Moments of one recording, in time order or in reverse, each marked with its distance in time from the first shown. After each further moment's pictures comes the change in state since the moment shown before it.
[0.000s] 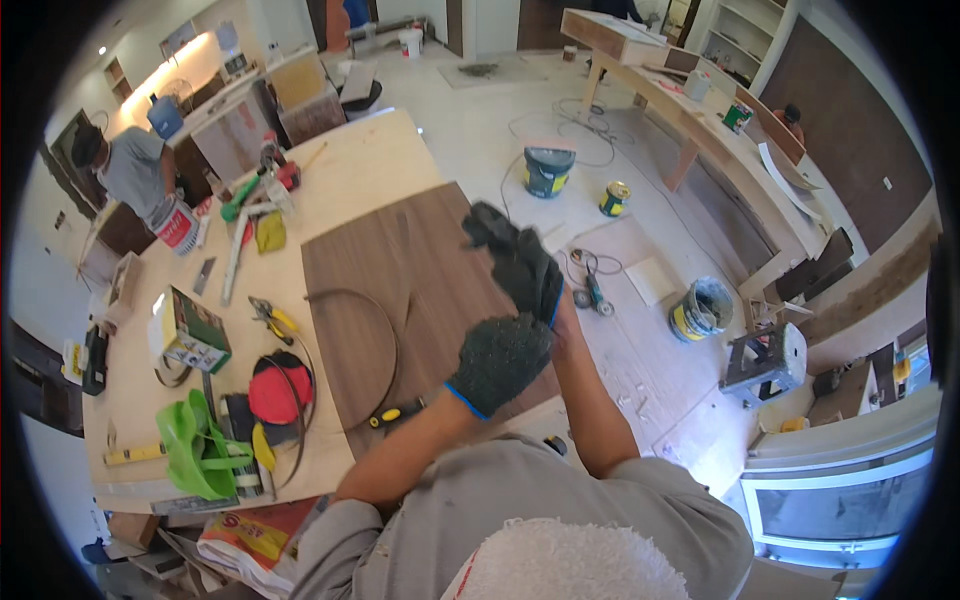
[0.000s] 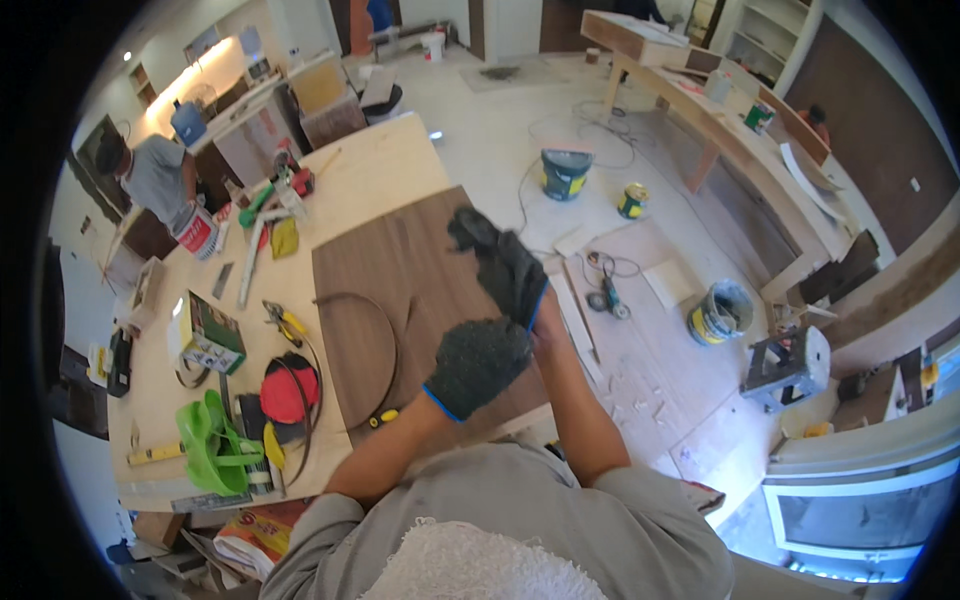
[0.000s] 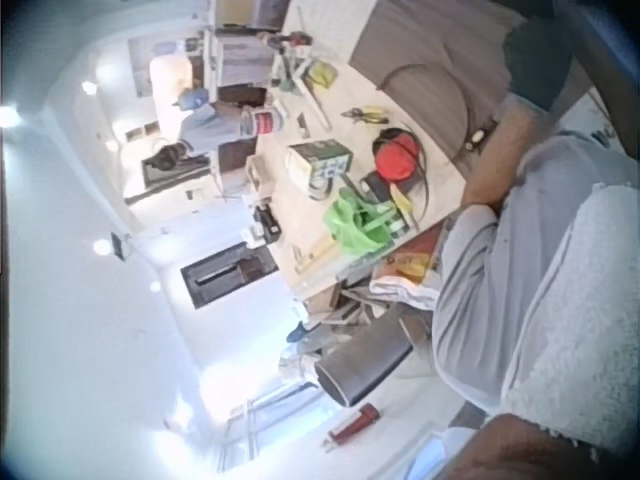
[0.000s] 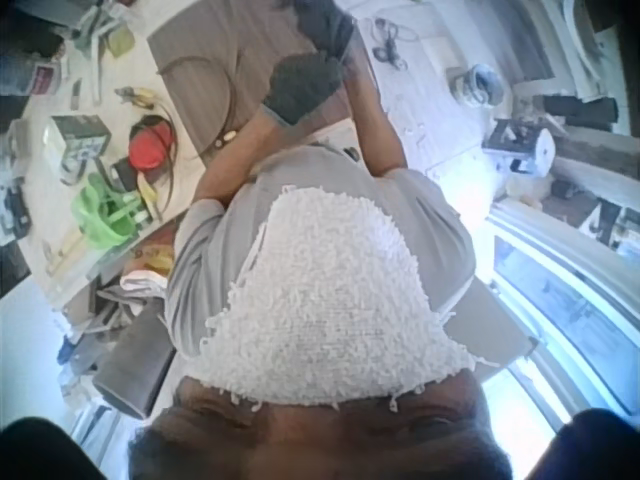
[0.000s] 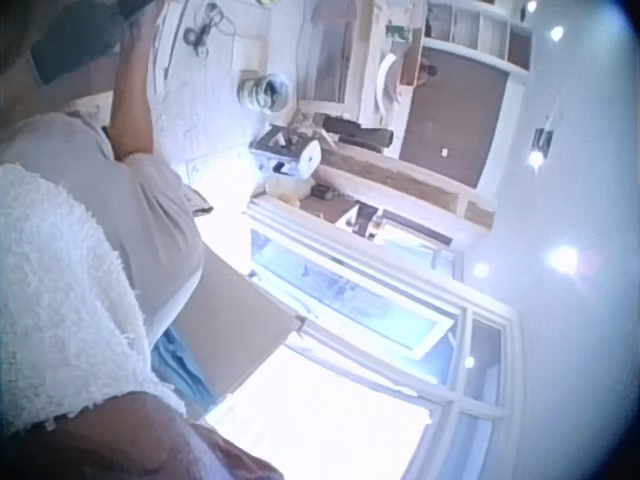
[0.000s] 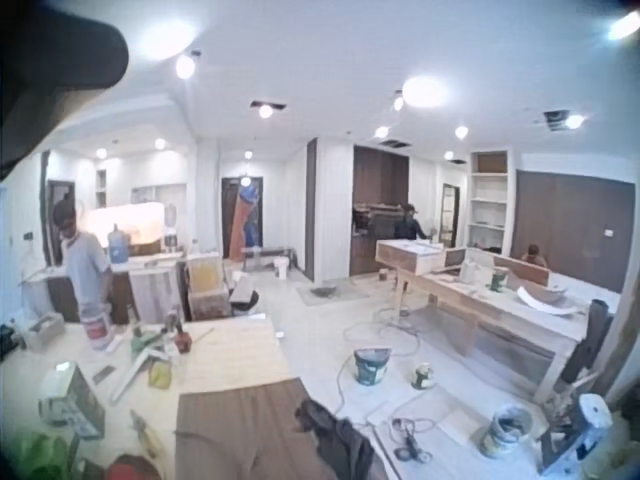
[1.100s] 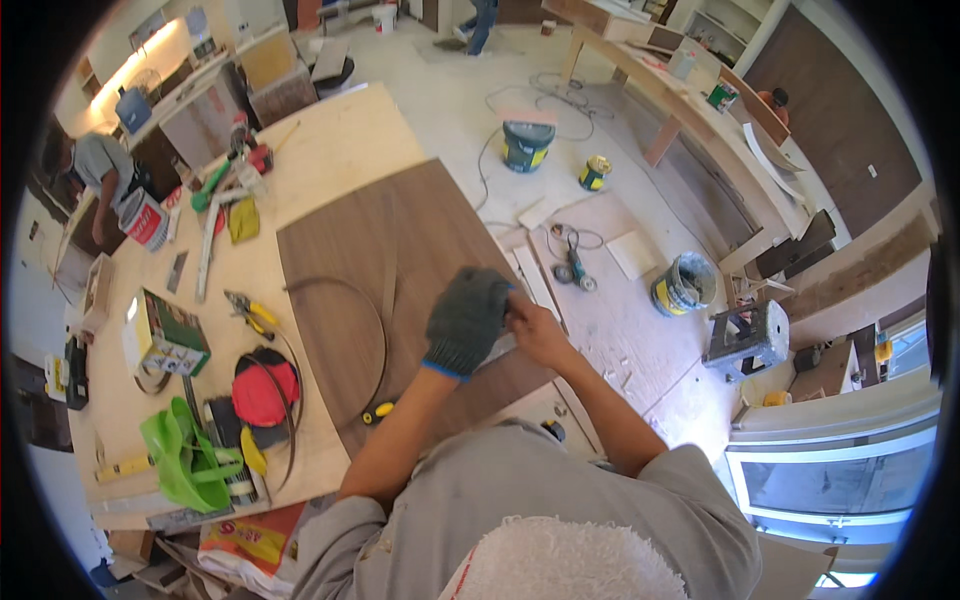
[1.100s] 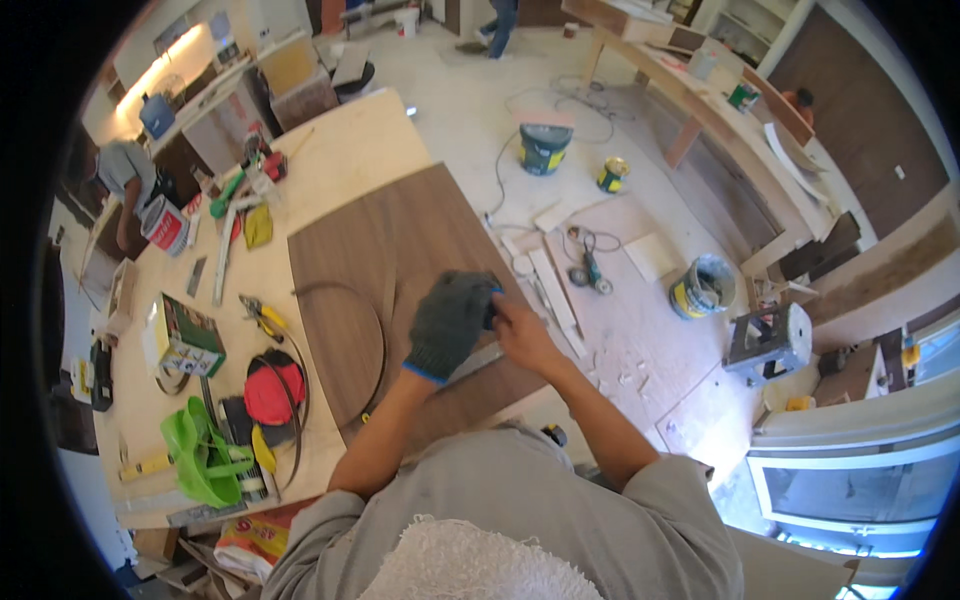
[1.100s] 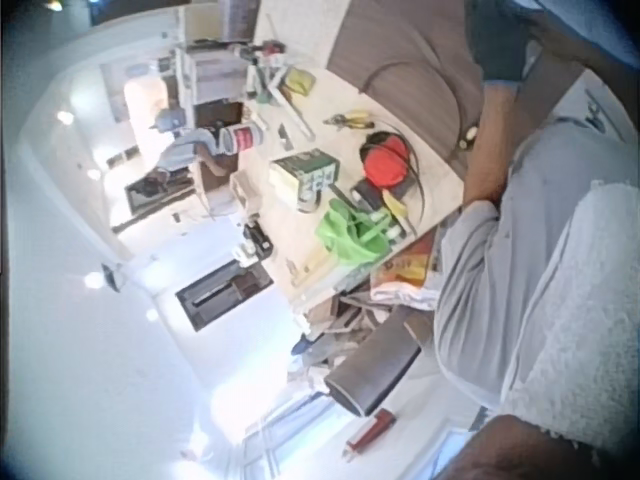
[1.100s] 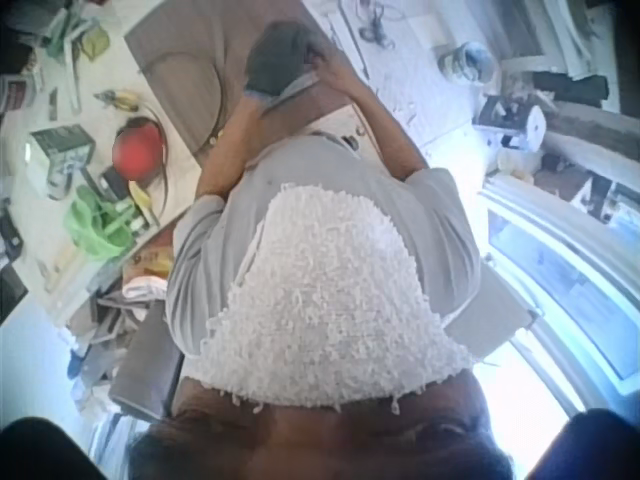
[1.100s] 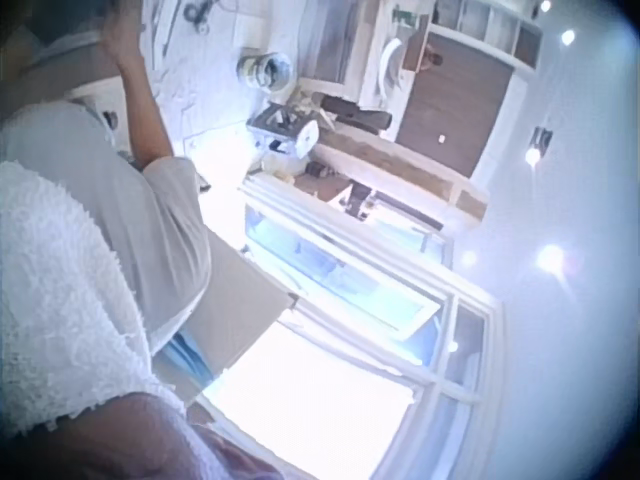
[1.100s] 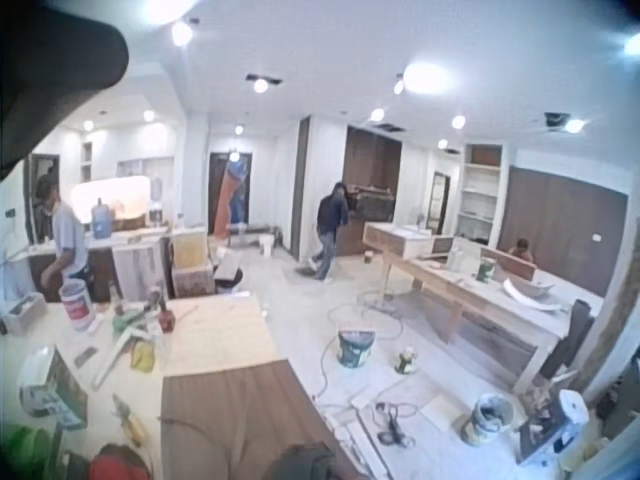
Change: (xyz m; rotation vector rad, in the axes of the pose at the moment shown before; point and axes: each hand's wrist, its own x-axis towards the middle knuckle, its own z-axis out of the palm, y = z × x) left_hand 0.003 -0.059 0.025 -0.329 0.054 -0.202; right_hand -0.053 0.048 -0.068 -1.293 -0.119 0.005
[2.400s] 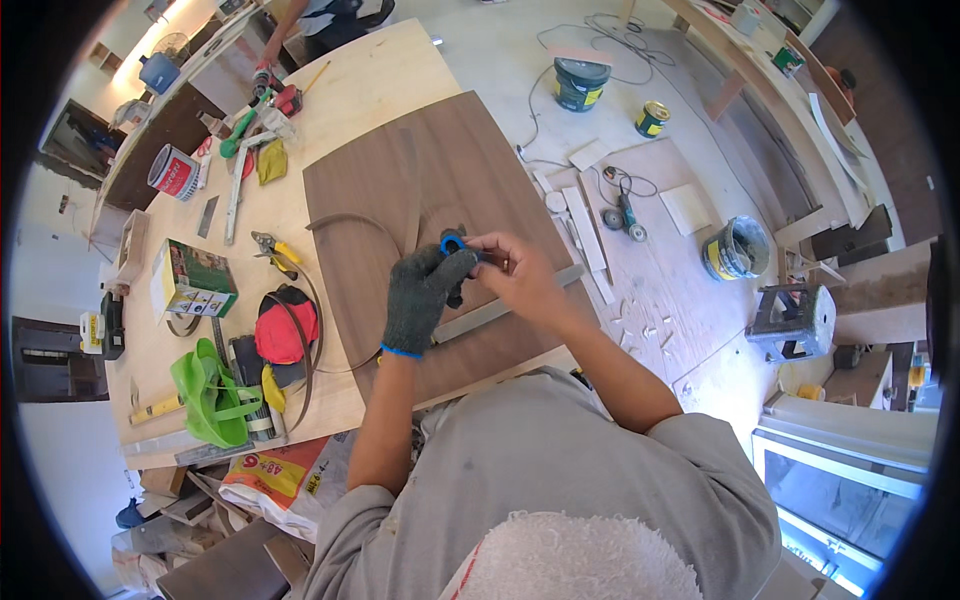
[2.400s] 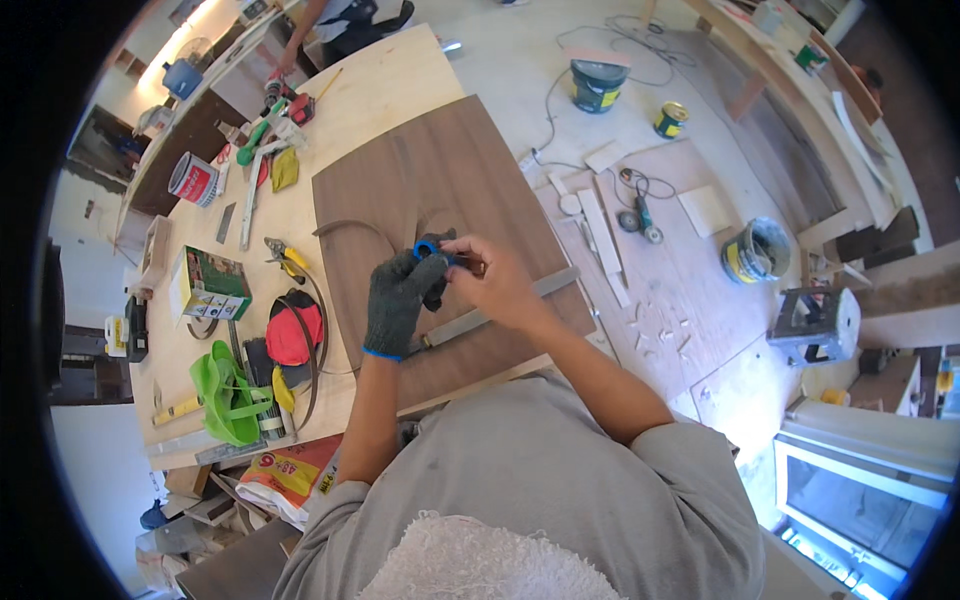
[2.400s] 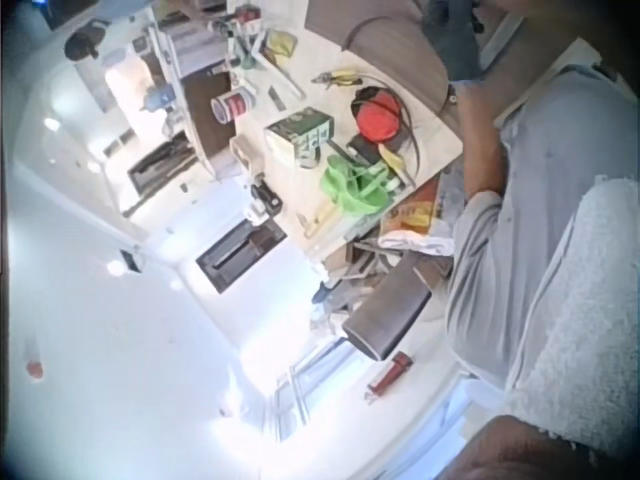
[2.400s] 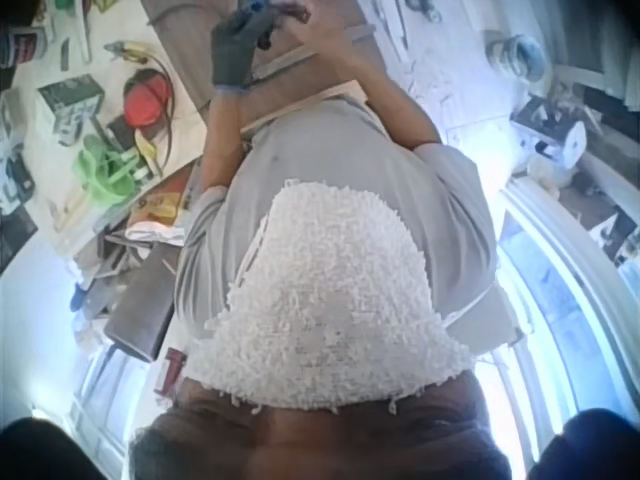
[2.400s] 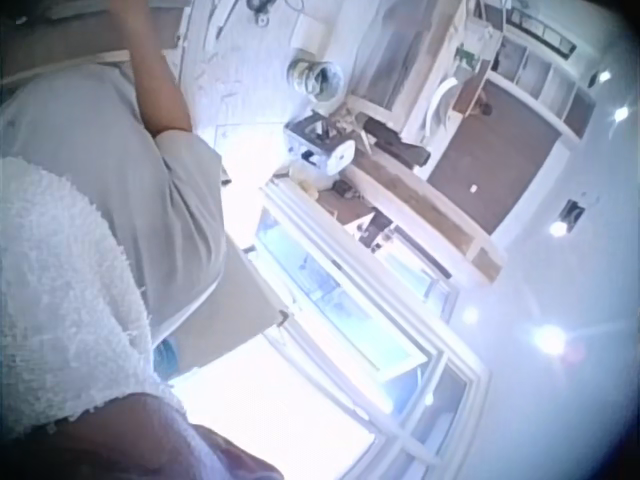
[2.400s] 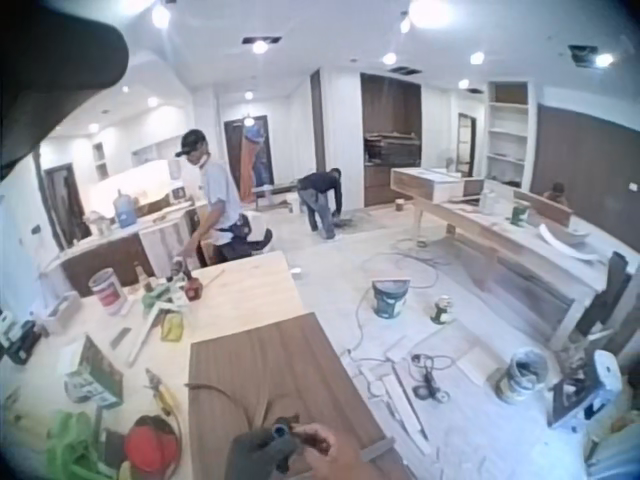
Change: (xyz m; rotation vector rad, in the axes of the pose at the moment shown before) left_hand -0.045 0.000 -0.047 -0.818 0.123 -0.854; right_hand 0.023 -0.074 0.025 0.649 -0.060 -0.069
